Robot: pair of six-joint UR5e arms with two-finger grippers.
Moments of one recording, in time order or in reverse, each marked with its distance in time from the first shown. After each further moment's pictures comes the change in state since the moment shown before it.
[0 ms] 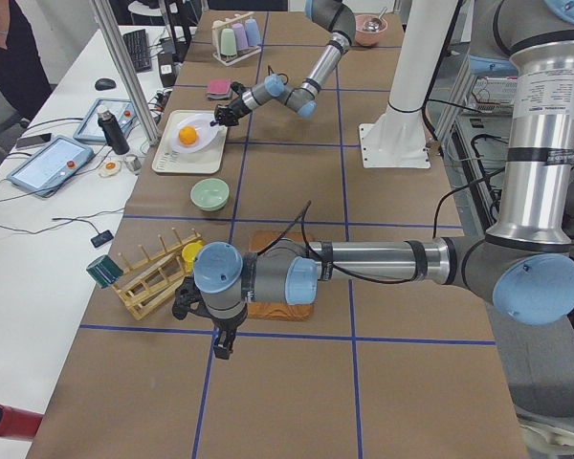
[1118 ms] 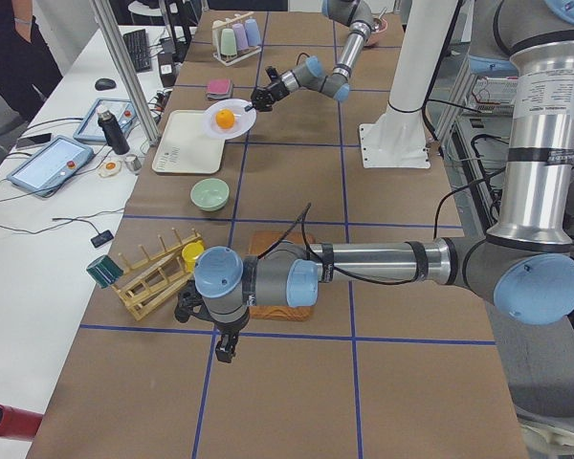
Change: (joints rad) left arm 0.000 0.004 0.008 0.014 0.000 0.033; right arm -0.110 -0.280 0.432 0.070 -0.087 -0.043
